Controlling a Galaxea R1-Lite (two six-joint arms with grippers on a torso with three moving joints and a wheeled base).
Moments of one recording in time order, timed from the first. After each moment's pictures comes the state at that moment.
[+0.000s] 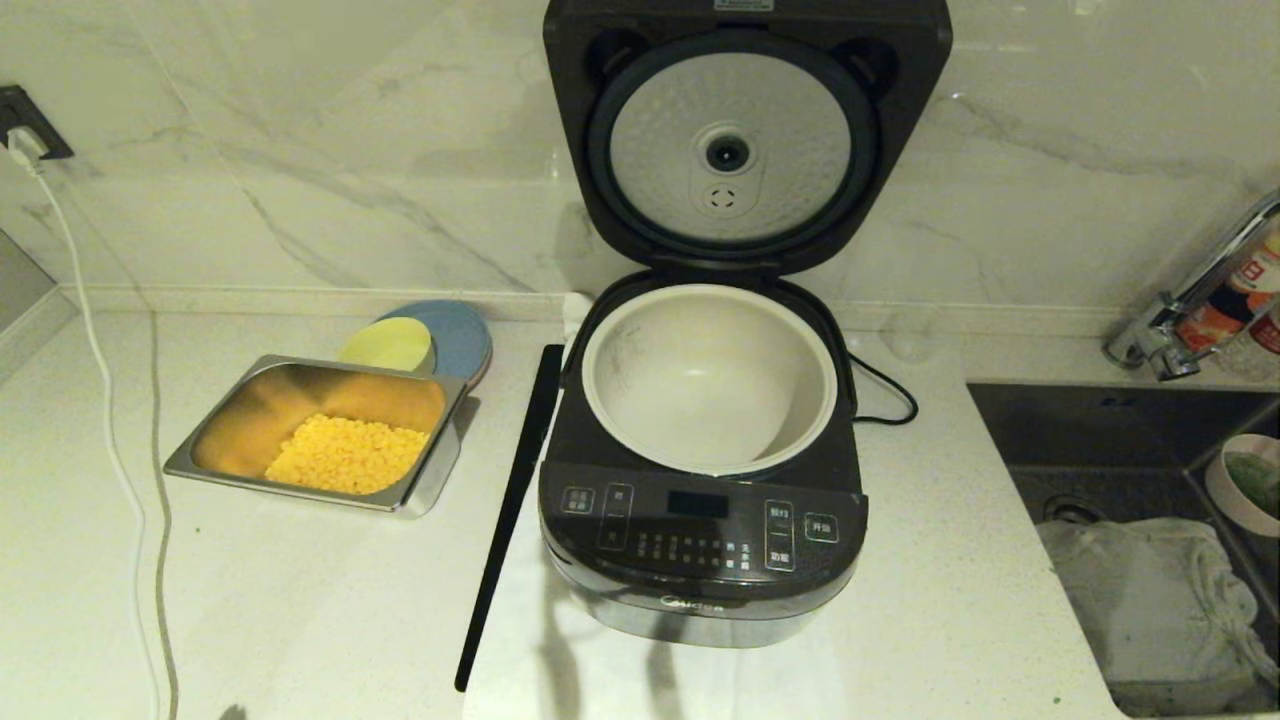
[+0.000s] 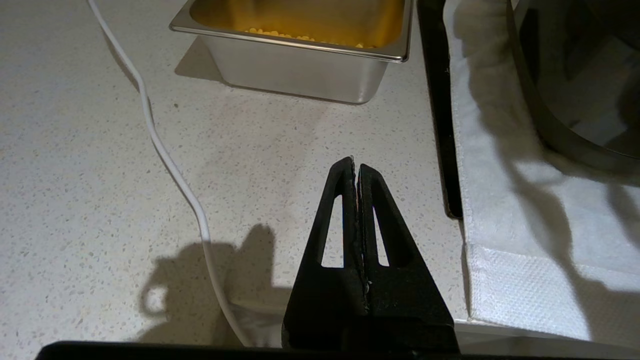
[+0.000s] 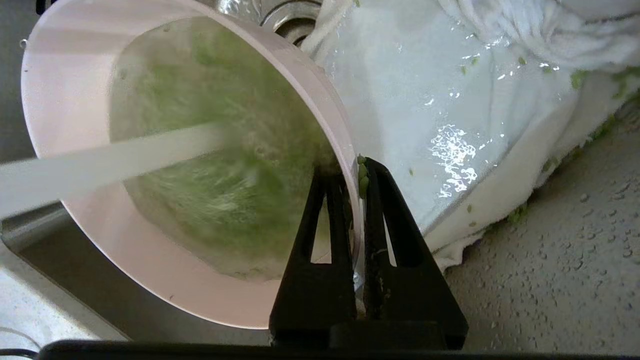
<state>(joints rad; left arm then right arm) 0.00 0.00 0.00 -0.01 0.00 0.00 -0.85 2.31 -1.64 0.27 0.44 0.47</state>
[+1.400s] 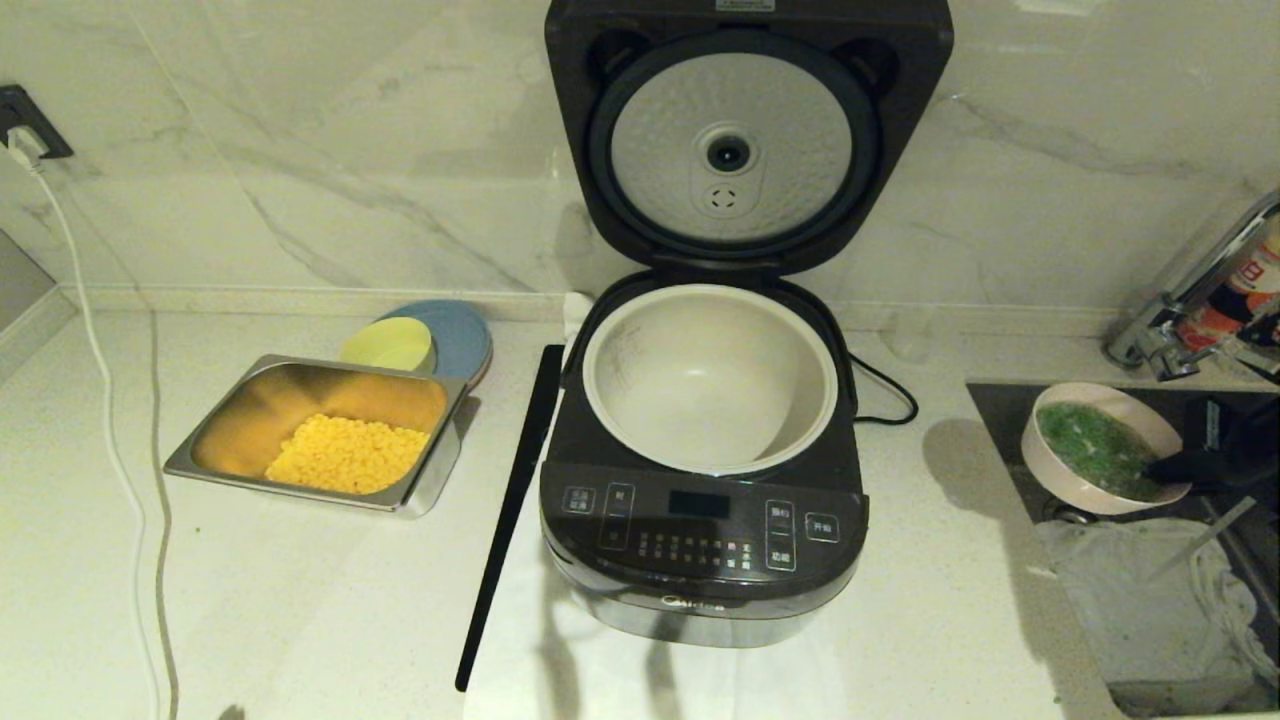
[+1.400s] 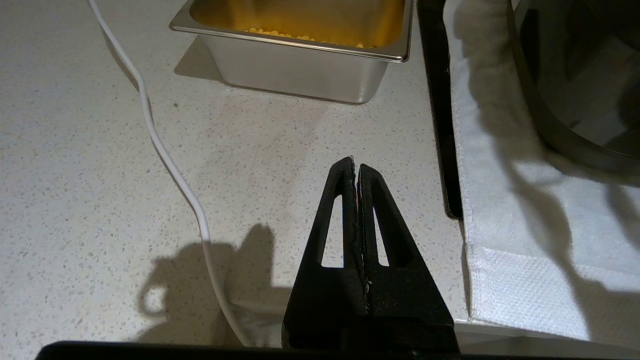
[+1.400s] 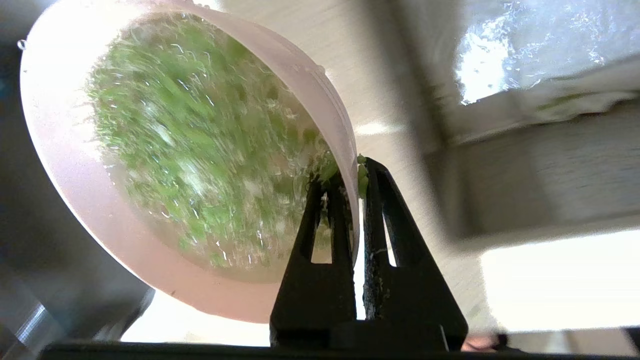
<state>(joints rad) 0.00 0.00 0.00 -0.01 0.00 0.00 -0.30 1.66 -1.28 0.57 0.34 0.32</state>
